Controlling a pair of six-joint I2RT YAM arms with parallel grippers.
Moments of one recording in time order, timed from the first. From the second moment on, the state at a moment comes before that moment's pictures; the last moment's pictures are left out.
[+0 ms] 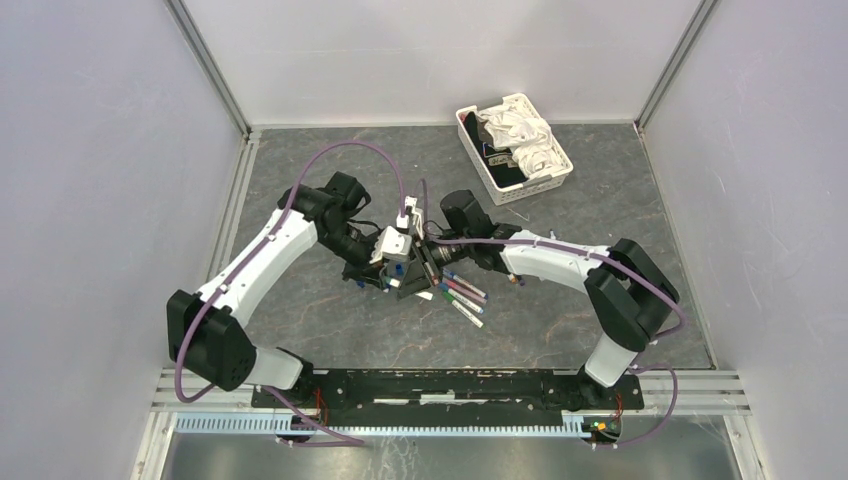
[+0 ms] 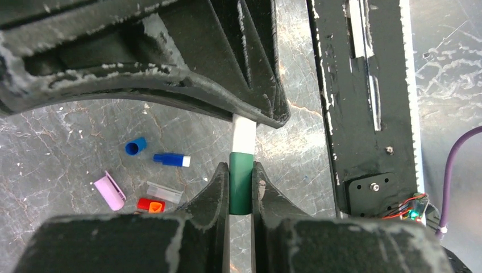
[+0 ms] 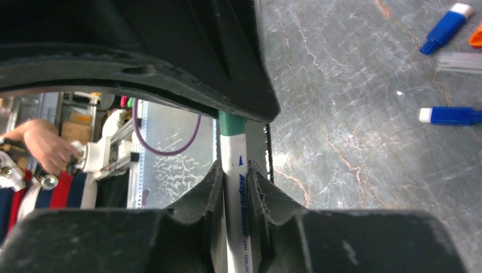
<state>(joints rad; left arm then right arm) -0.45 1.40 1.24 -1.28 0.76 1.22 0.80 1.70 1.06 0.07 -0.97 0.38</state>
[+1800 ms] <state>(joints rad) -0.31 1.47 0.96 -0.65 0.46 0.92 0.37 1.53 0.81 -0.19 -0.06 0.16</state>
